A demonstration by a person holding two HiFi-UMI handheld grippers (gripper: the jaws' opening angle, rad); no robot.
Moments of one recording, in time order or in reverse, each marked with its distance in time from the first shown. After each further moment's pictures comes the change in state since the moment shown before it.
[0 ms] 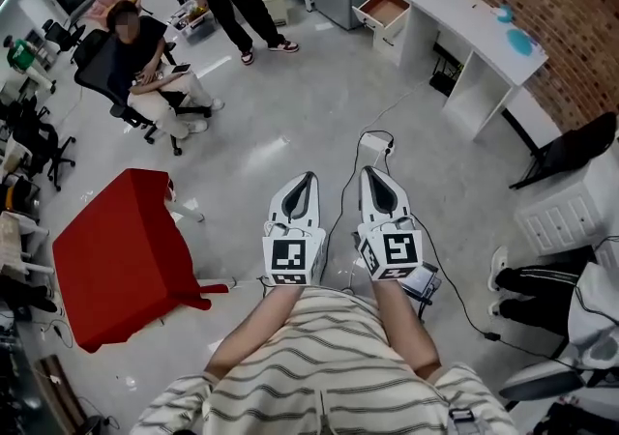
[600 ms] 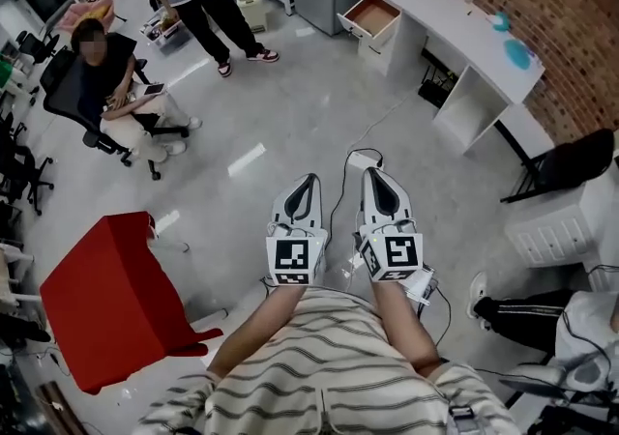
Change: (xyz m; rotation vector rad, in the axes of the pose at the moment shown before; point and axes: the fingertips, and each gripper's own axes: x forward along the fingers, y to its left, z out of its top) left arm 0.190 0.063 -0.027 -0.057 0.011 -0.060; right arm 0.170 -0.088 -0.018 -0.034 0.002 -0.075
